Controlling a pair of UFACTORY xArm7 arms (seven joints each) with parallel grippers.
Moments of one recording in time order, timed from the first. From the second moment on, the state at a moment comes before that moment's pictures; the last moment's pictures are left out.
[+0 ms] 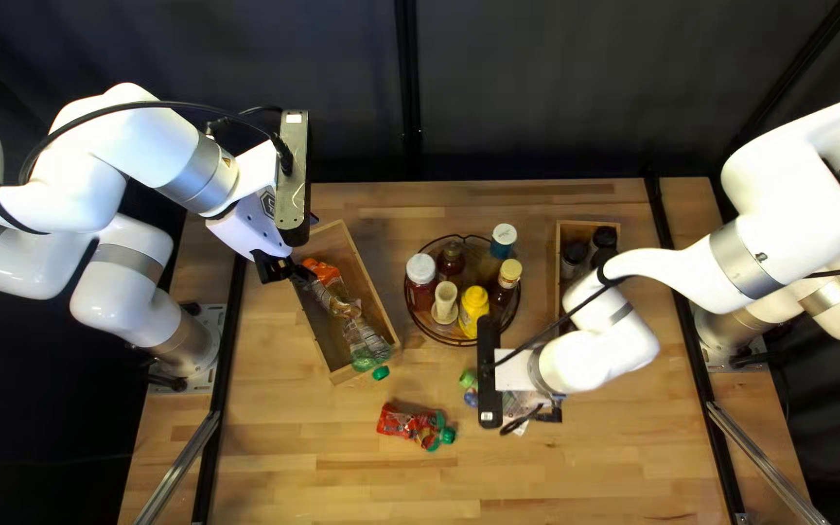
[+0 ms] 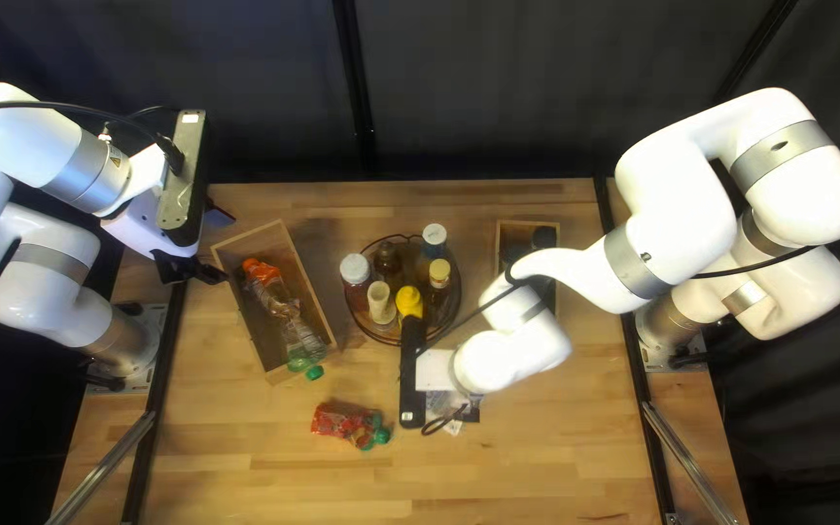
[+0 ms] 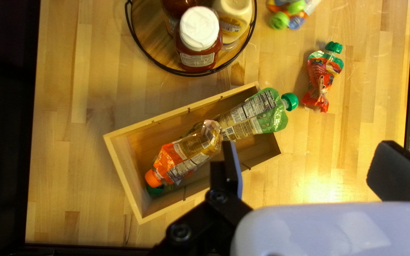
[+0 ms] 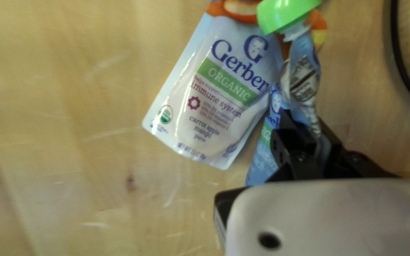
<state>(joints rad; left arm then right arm) -0.21 -0.99 0.18 0.61 0.17 1.13 -0.17 0.57 0.21 -0.19 0.93 -0.31 0.63 0.57</state>
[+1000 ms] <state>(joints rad) -0.21 -0.99 0.18 0.61 0.17 1.13 -0.17 0.45 0.33 -0.11 1.16 -0.13 0.66 0.40</state>
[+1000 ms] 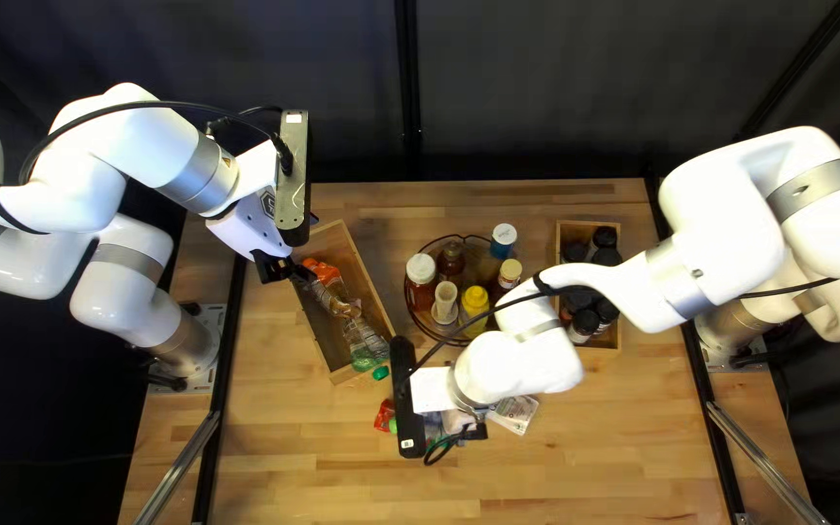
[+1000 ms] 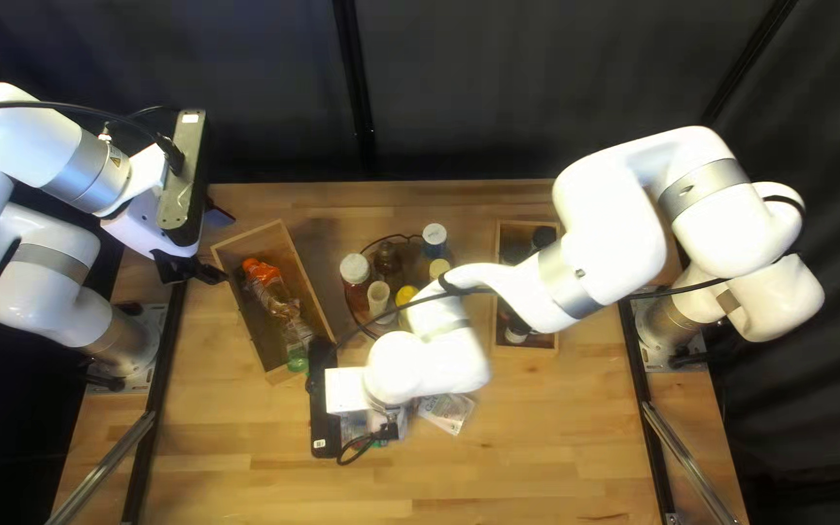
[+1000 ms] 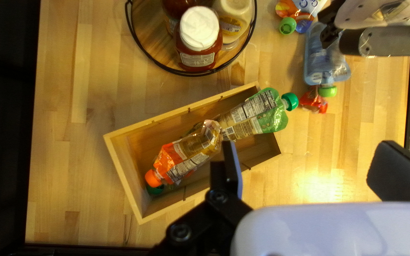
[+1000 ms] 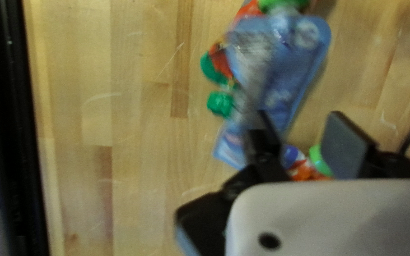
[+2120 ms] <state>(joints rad) -0.21 -0.99 0.18 0.61 0.17 1.13 -0.17 0.53 0.30 -0.14 0.88 -0.11 0.61 0.85</state>
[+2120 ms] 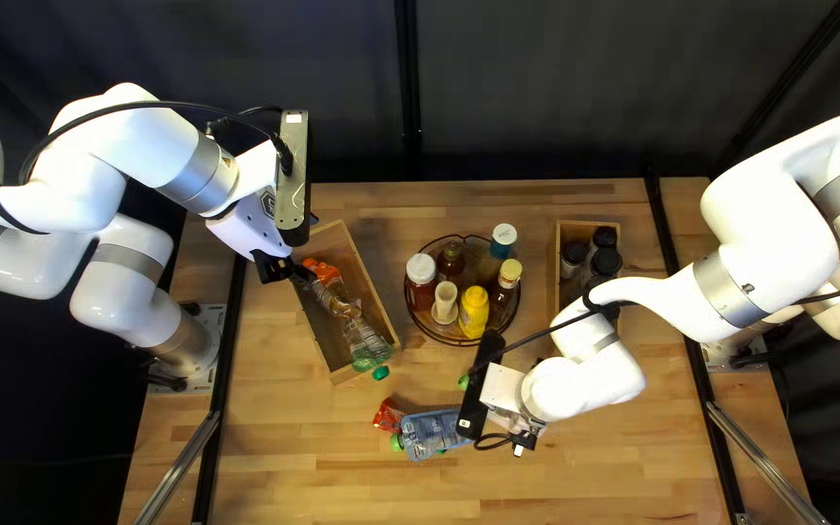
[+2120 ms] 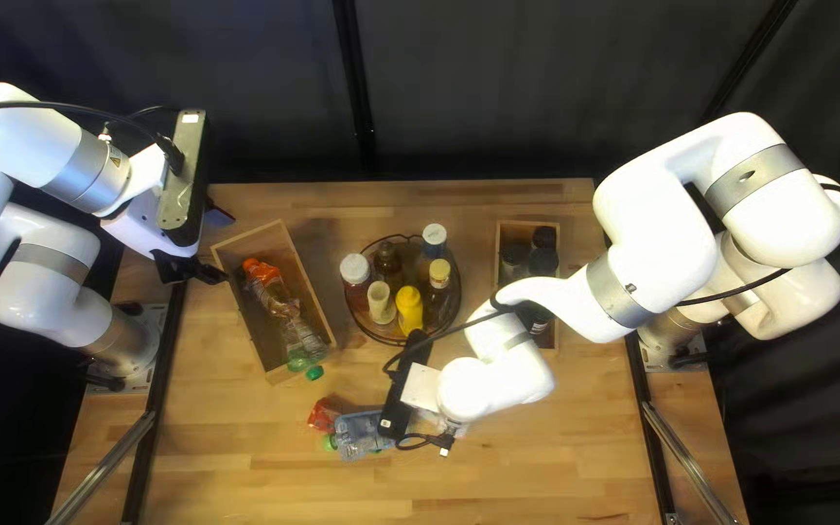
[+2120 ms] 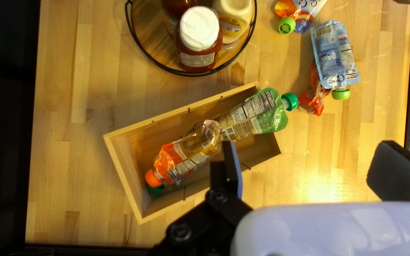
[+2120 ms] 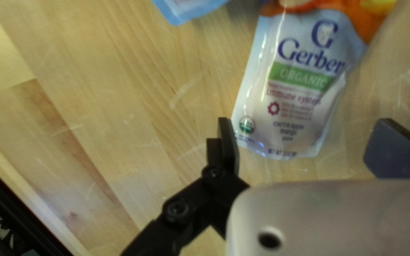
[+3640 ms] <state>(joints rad) -0.21 -0.99 0.18 0.61 0.17 1.13 -0.17 0.30 0.34 -0.04 1.08 0.01 0.56 0.36</state>
